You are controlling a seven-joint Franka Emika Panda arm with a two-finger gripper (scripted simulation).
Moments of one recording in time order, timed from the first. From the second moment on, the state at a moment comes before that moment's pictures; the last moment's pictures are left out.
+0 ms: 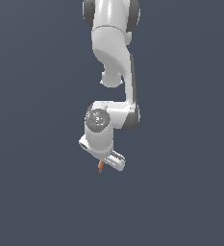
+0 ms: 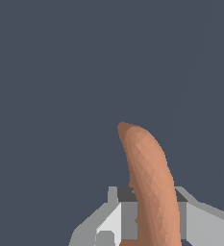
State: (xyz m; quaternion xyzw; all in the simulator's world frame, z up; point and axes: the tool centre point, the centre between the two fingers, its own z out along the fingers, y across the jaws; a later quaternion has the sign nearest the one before) arm 0.082 -0.038 0.060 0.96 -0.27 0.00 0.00
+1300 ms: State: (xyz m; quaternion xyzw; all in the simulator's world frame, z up) arm 0.008 0.135 0.263 0.96 -0.27 0.00 0.00
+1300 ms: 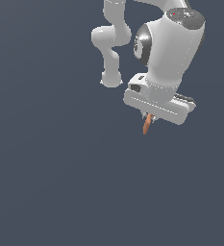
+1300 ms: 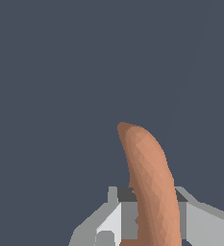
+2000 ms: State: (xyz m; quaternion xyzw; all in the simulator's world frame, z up) arm -0.026 0.225 0.368 0.96 -0.27 0.00 0.00
